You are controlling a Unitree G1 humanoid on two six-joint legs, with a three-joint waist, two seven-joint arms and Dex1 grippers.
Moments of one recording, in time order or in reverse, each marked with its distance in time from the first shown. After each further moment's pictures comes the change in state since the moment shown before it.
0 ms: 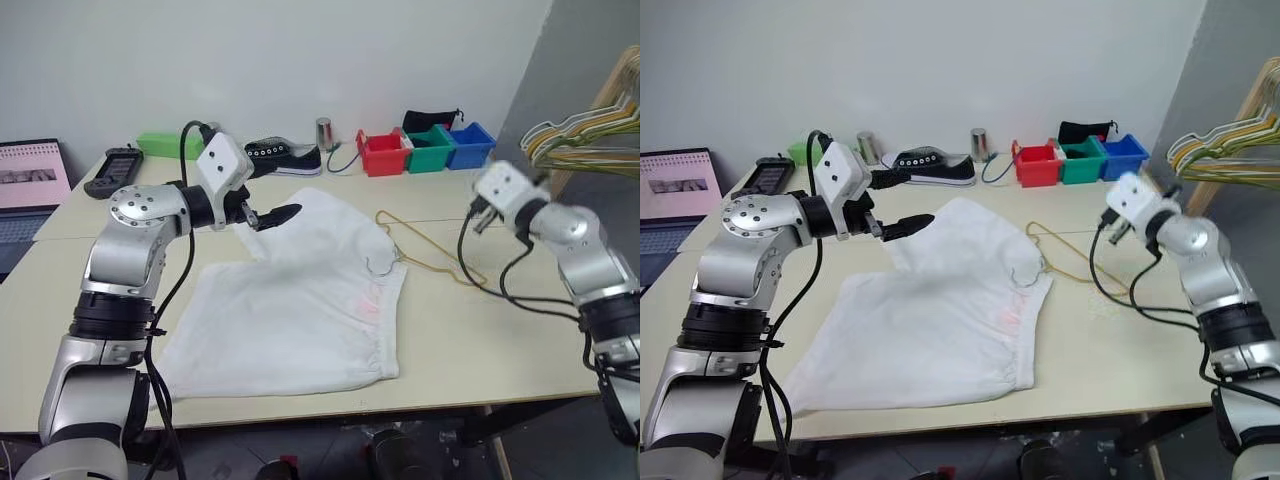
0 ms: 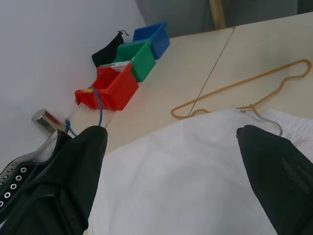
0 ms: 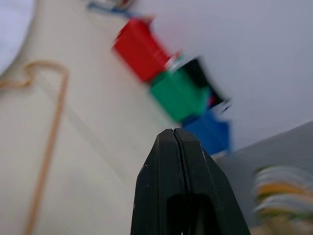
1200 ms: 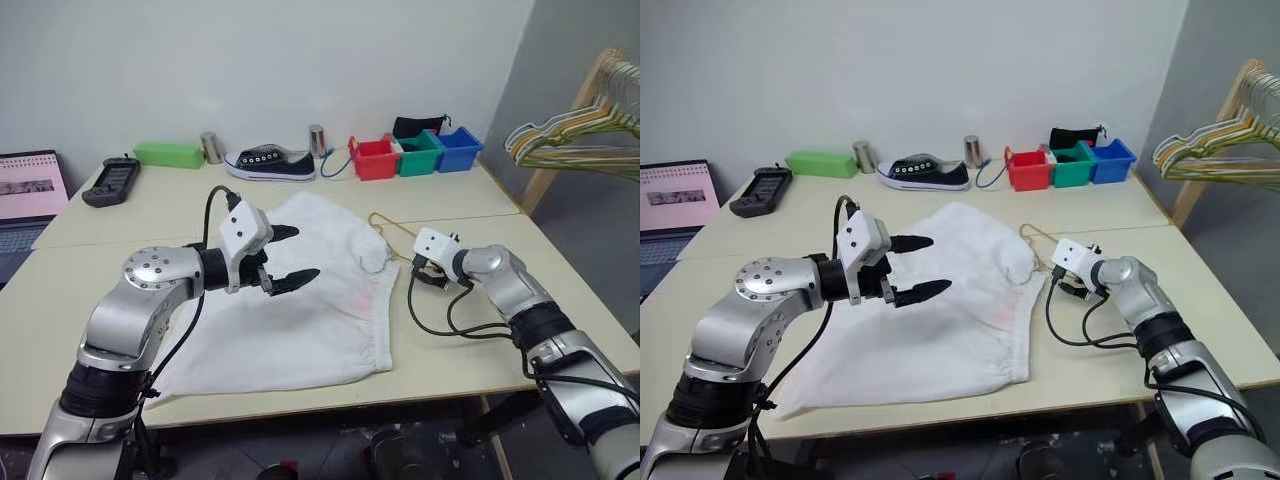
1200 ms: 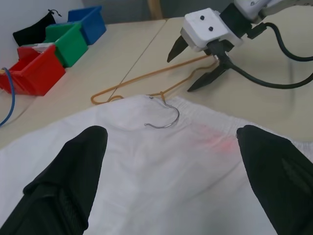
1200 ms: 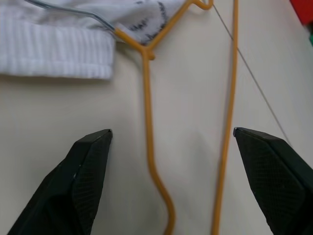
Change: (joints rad) left arm 0.331 0.001 0.025 -0.446 -0.115 0.259 0.040; right arm -0.122 0.271 0.162 0.353 -0.255 -0.037 0.046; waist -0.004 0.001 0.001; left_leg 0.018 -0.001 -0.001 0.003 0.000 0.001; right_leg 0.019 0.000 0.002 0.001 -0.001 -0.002
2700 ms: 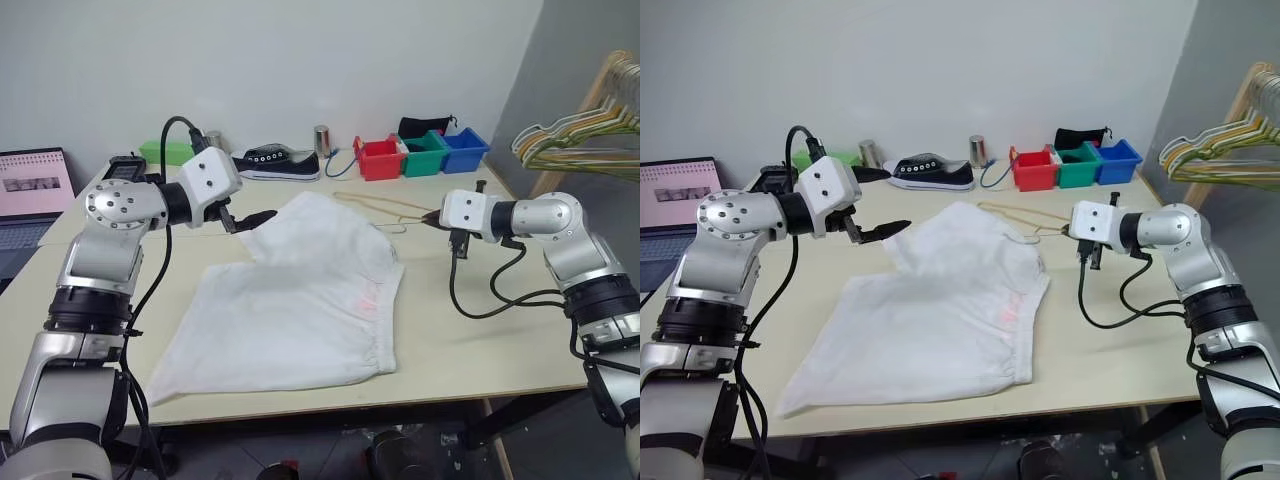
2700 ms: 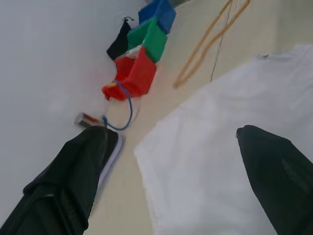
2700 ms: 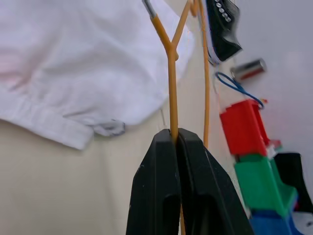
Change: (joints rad) left arm -0.397 0.085 -0.091 0.682 0.334 -0.720 -0.090; right arm -0.059 -0.209 -0.109 -0.231 0.172 -0.393 0.419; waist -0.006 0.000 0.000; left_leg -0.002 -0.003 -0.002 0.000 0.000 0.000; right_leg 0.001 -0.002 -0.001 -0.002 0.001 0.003
